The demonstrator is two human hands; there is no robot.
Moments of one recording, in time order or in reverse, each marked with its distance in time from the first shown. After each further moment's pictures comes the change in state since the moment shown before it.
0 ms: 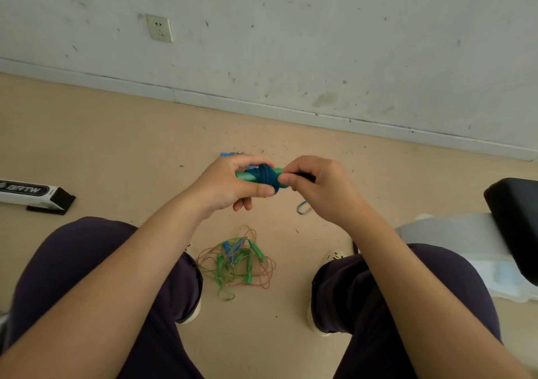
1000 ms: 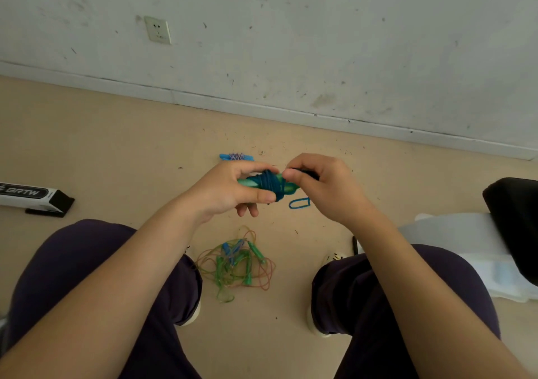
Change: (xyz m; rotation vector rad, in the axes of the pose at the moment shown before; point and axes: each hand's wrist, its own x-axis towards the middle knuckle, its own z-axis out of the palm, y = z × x) left_hand -0.004 0.004 0.002 -0.006 -0.113 0.005; right_hand -0.002 -0.002 -0.009 0.037 0.019 -0.039
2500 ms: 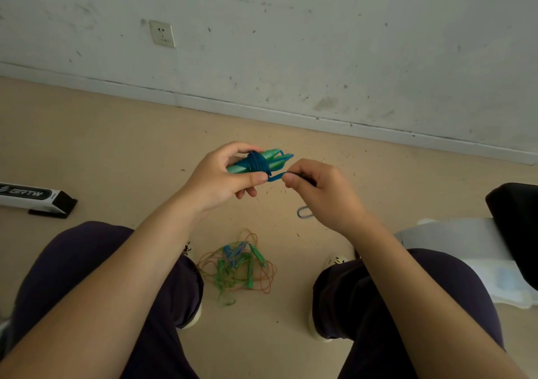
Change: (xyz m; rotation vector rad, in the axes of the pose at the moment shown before) left_hand -0.001 0.003 -0.012 -0.073 0.255 0.112; right_hand -0.002 -0.003 0.011 -0.002 0.030 0.018
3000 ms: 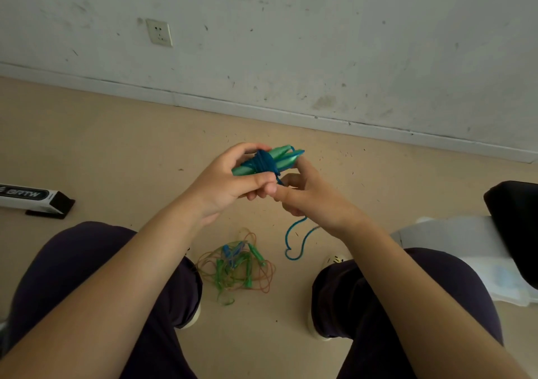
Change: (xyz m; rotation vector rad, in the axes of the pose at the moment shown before) left_hand -0.006 0.001 0.011 -0.244 -0.120 -0.002; right_hand 0.004 0.005 0.008 0.449 -0.264 0.261
